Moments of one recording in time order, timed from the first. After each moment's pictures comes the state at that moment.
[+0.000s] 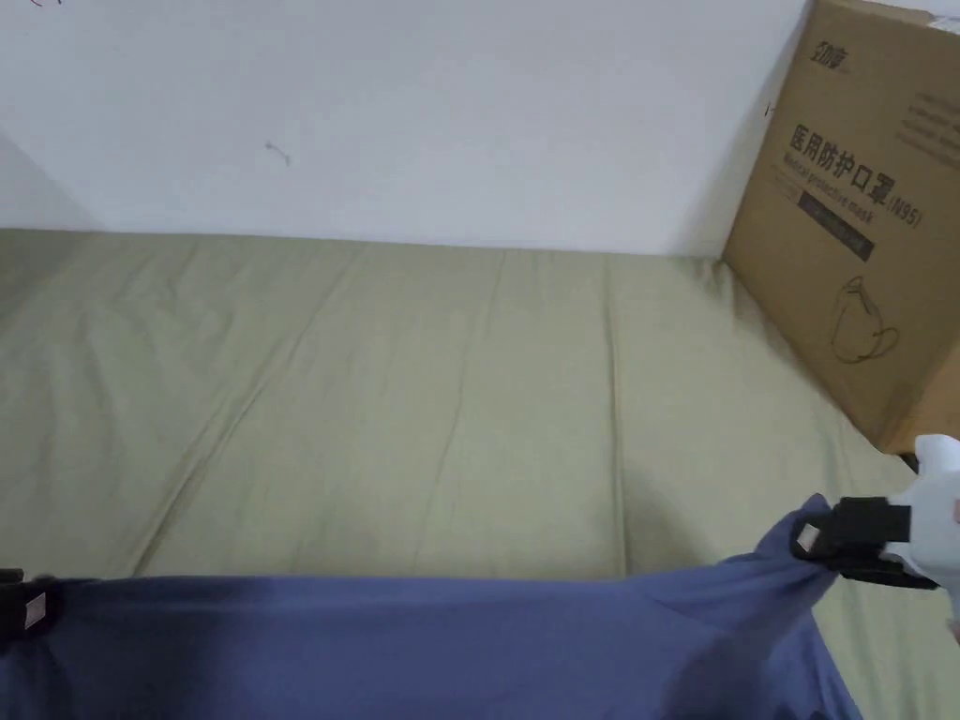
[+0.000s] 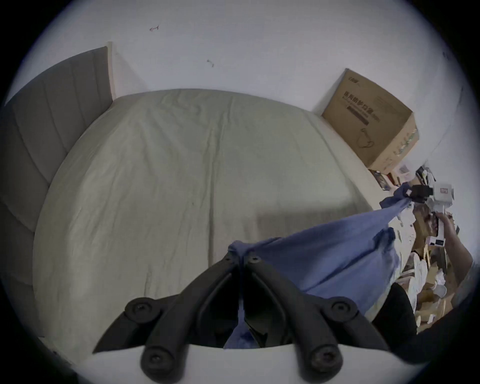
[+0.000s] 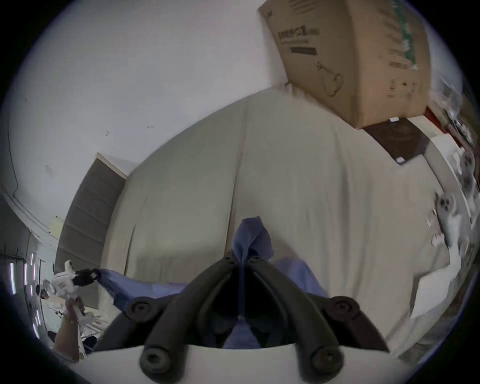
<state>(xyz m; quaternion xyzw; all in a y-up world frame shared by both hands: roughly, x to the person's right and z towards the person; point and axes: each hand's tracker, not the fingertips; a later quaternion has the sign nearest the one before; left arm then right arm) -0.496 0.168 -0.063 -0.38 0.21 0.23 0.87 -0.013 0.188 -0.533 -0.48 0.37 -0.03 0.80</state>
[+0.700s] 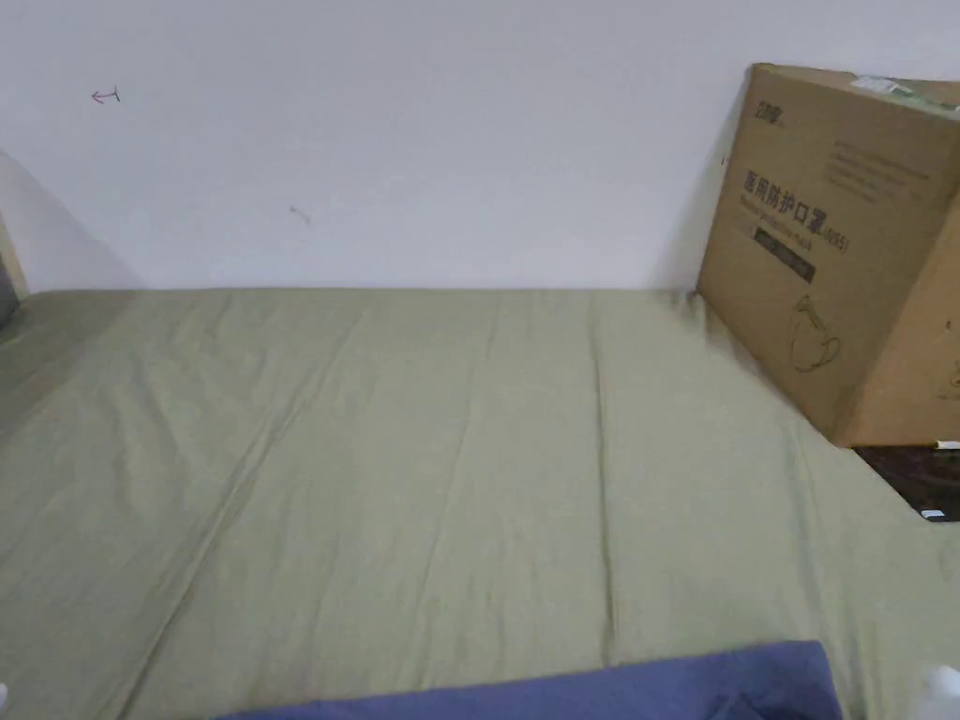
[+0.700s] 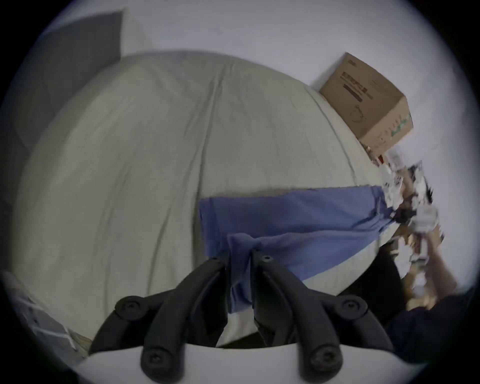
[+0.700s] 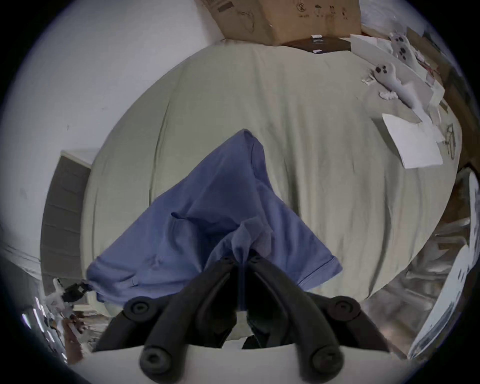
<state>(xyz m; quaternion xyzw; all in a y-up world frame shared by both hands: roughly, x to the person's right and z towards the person) -0.414 0.109 0.048 -0.43 0.18 0.32 0.82 0.092 0.085 -0.427 -0.58 0.25 -0.03 0.77</state>
